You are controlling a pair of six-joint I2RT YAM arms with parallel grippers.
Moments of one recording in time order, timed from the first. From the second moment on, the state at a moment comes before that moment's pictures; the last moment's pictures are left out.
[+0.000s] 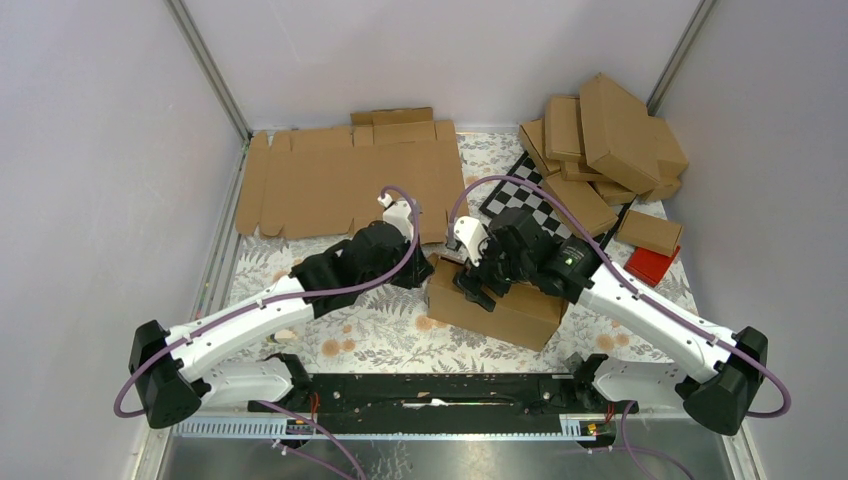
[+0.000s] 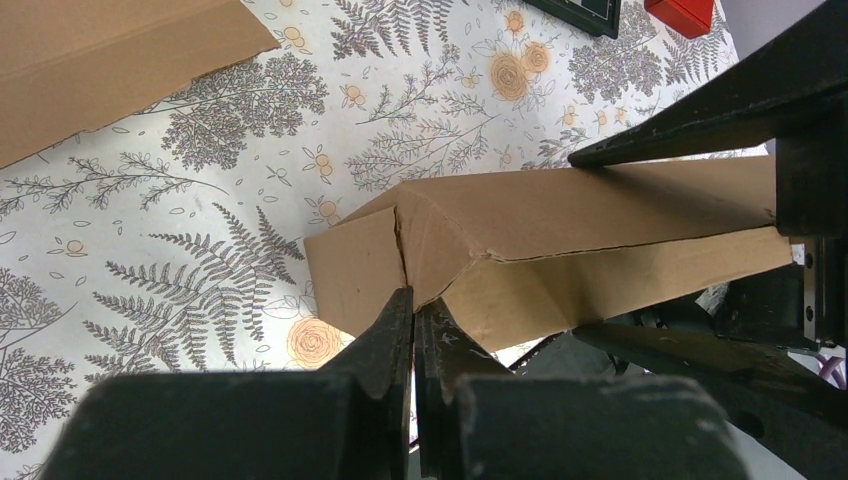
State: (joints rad) left arm -0.95 1.12 0.94 -0.39 -0.10 -0.63; right arm 0.84 1.16 1.07 -0.74 -0.19 -0.24
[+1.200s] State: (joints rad) left arm -1.01 1.13 0.95 -0.41 -0.22 -0.65; right arm 0.87 1.16 1.07 -0.73 -0.12 -0.22
